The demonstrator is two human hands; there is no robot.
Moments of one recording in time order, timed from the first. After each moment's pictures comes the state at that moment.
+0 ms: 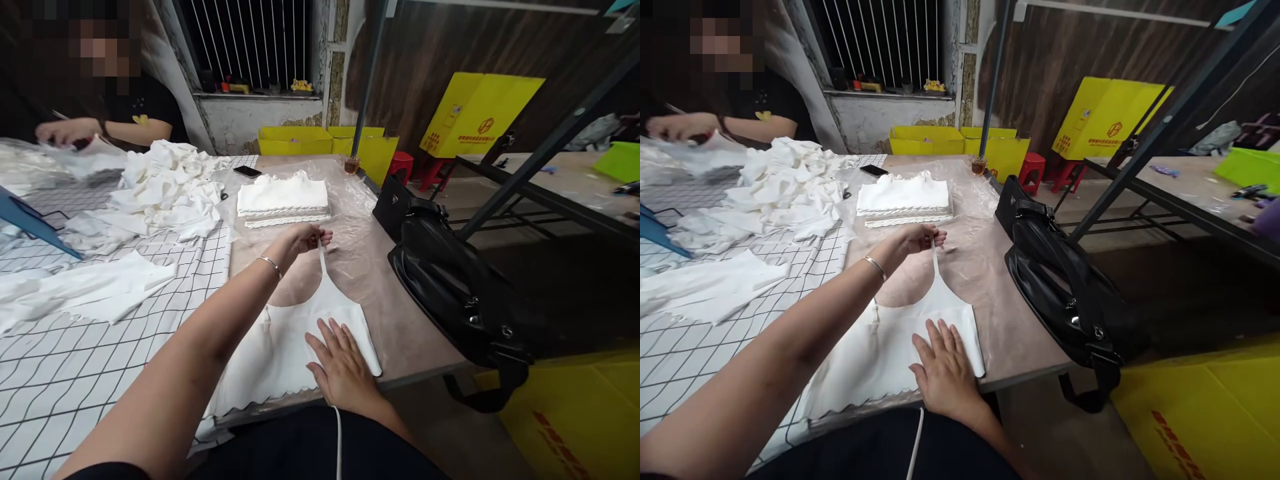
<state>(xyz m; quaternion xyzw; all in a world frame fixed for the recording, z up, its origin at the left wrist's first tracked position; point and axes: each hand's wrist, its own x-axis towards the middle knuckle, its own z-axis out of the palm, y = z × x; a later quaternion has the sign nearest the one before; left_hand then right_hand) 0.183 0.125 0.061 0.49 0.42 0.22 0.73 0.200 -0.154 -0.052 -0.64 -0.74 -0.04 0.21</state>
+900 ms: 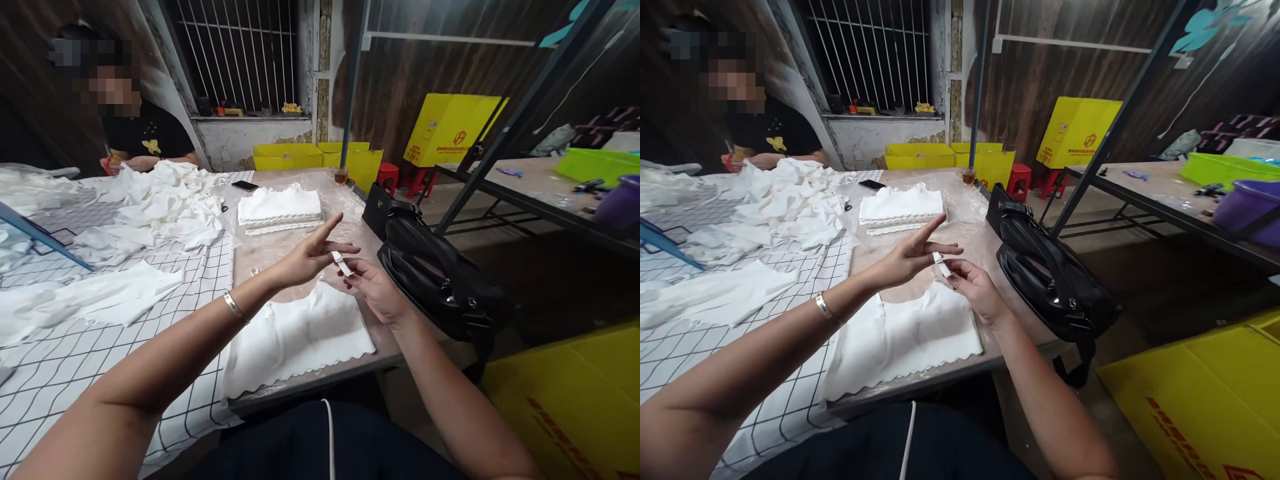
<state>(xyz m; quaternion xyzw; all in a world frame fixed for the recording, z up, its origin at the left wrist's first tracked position) 0.119 0.007 0.125 0.72 0.13 0.23 0.64 0.265 -0.097 0.064 -0.50 -0.45 0.43 0.60</state>
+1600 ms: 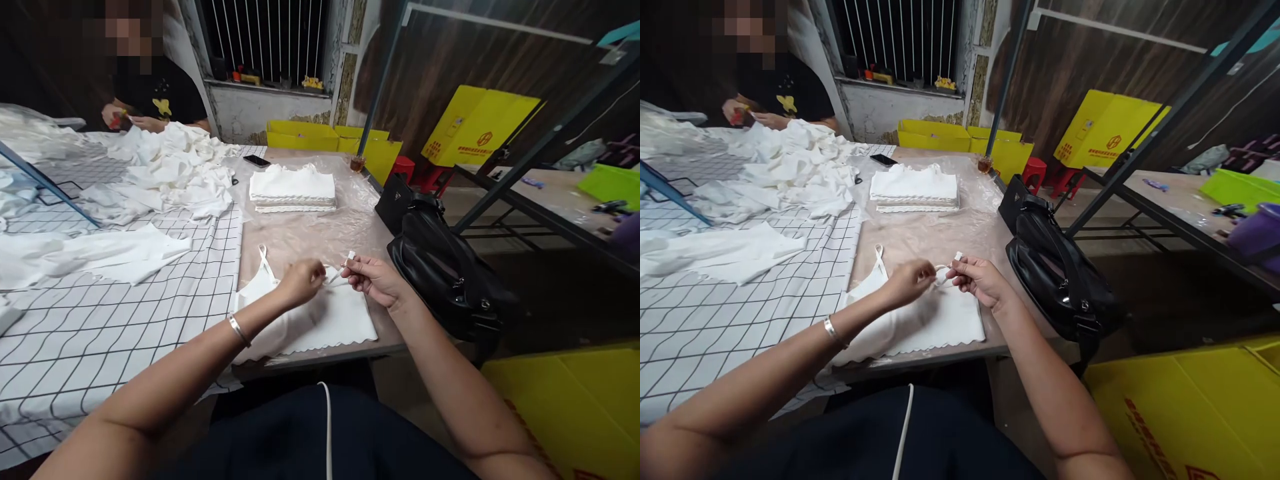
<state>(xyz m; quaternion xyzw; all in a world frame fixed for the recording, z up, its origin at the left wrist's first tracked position) 0.093 -0.007 0.035 0.86 0.39 0.16 0.31 0.272 -0.079 0.056 -0.53 -0.34 0.59 0.50</state>
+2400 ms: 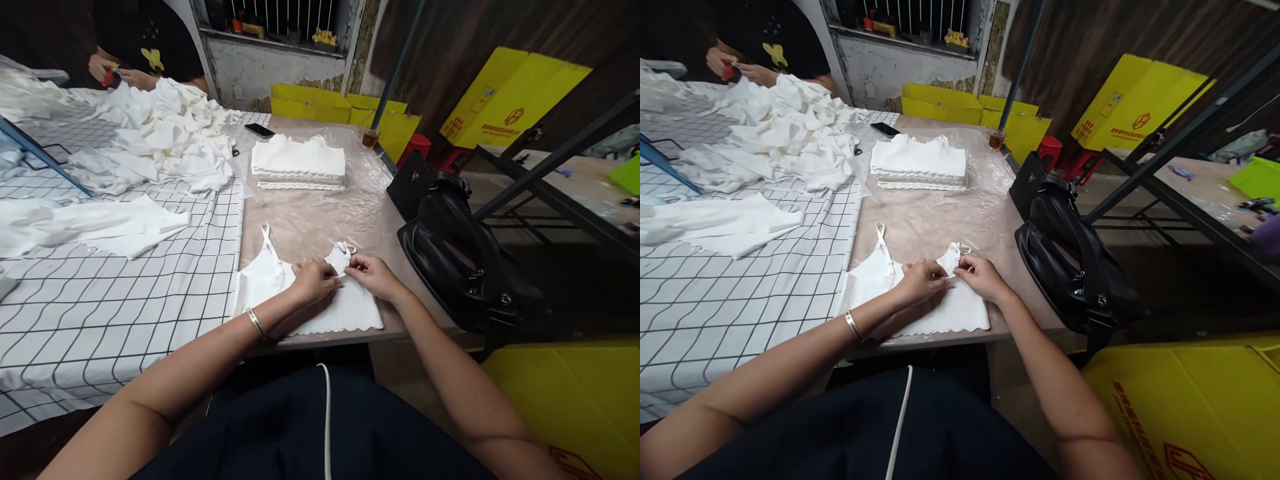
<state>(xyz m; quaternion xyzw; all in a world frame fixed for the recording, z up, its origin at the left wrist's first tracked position) 0.106 -0.030 0.000 0.82 0.43 0.12 0.36 0.281 -0.077 0.000 -0.61 -0.61 0.33 0.39</state>
